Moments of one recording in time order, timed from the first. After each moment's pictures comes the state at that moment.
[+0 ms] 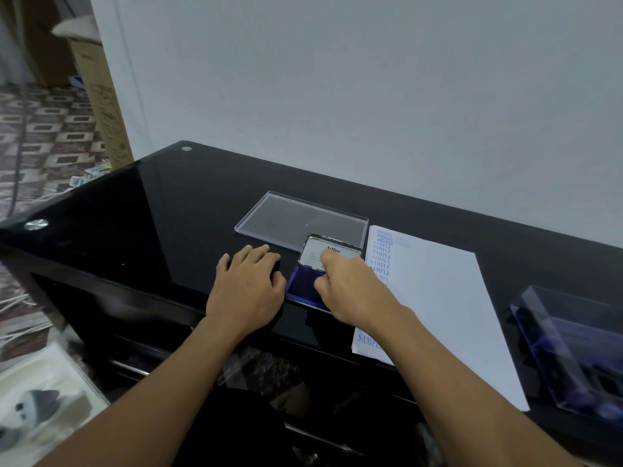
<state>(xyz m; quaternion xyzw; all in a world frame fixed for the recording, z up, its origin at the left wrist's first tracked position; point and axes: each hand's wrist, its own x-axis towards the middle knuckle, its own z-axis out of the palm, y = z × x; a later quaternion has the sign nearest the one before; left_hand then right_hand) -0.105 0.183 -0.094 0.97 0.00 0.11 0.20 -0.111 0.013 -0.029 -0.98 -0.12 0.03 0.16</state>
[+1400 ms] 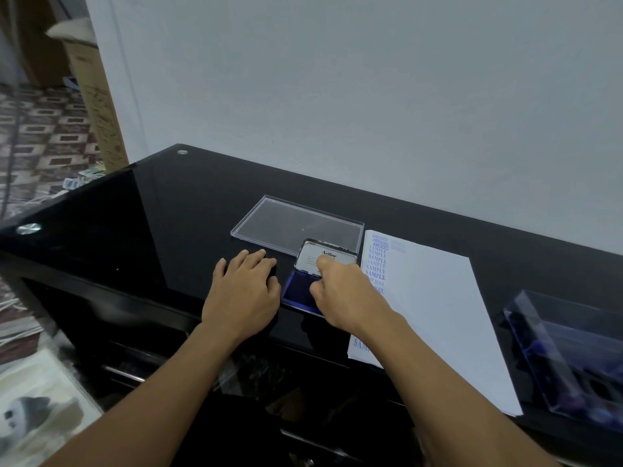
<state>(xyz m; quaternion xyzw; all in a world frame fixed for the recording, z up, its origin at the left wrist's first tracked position) -0.105 0.183 -0.094 0.97 0.00 0.09 0.20 -0.109 0.017 -0.032 -0.98 -0.09 0.03 0.19</state>
